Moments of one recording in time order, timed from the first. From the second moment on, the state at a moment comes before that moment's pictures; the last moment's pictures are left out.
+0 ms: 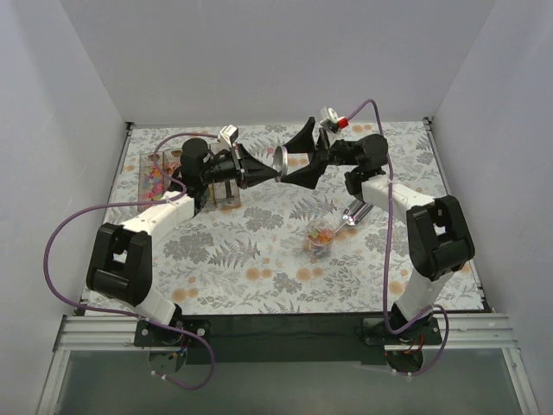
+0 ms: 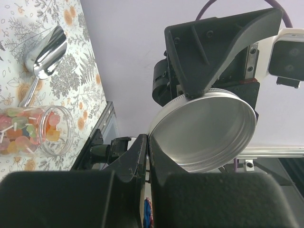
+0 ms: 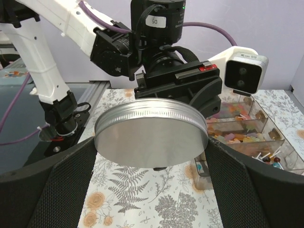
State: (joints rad) left arm -0.32 1.56 0.99 0.49 0.95 -1.37; right arm 0.42 1.76 1.18 1.21 -1.25 0.64
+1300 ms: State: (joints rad) left arm -0.41 1.73 0.93 0.71 0.81 -1.37; right arm 0.64 1.31 1.24 -0.25 -0.15 0.29
